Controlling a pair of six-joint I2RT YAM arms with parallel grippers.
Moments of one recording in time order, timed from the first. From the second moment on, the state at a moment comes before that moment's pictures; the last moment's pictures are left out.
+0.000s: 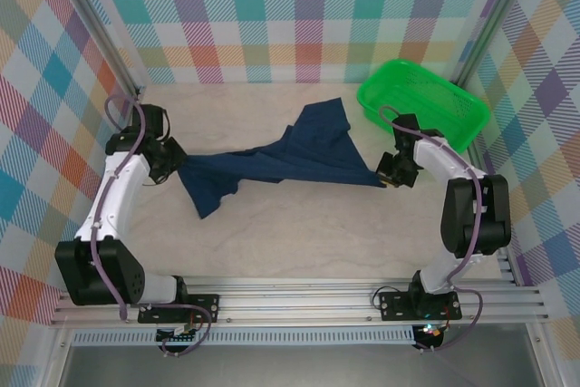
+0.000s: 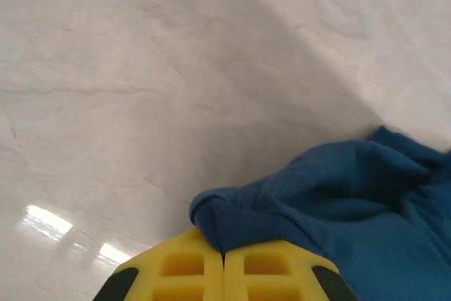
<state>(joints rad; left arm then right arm) 0.06 1.39 1.24 -0.97 -0.04 -0.65 0.12 1.68 1.17 -0.86 -0.10 0.52</state>
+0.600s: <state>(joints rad) 0.07 1.26 0.93 -0.93 -0.17 -0.66 0.18 1.80 1.24 -0.87 -0.17 0.49</state>
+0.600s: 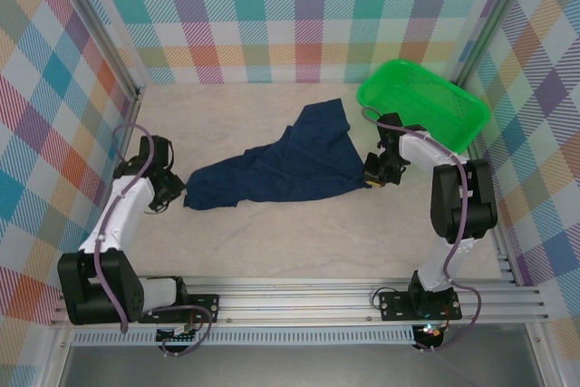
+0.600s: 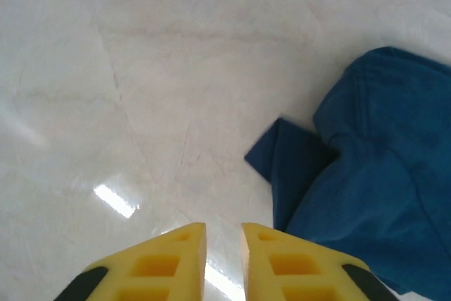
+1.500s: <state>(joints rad) 0.22 1.68 0.97 -0.73 0.15 -0.69 0.18 1.80 1.24 -0.87 -0.17 0.49</state>
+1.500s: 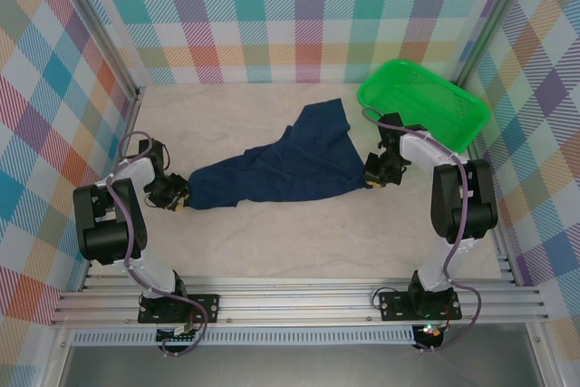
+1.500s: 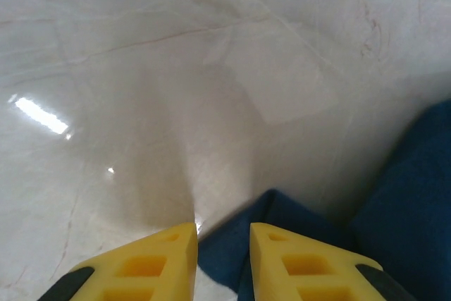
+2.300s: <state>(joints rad) 0.22 1.52 0.93 -0.78 0.12 -0.71 0.18 1.81 1.25 -0.88 -0.17 0.49</state>
